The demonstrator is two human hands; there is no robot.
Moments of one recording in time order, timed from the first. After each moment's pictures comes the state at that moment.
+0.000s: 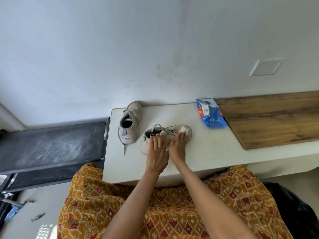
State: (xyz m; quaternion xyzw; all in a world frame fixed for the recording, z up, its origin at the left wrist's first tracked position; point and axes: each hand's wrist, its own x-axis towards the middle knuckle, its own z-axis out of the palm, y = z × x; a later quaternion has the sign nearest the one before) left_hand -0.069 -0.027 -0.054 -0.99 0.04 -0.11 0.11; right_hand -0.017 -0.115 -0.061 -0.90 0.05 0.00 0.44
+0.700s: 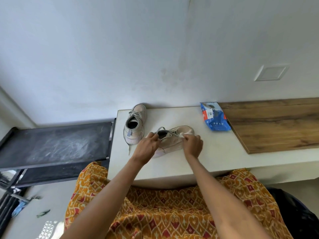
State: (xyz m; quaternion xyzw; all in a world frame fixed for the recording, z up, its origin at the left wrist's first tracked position) left_hand -0.063 0.039 -0.008 -0.96 0.20 -0.21 -0.01; right_hand 0.003 -0.147 -0.042 -0.95 0.09 -0.14 0.28
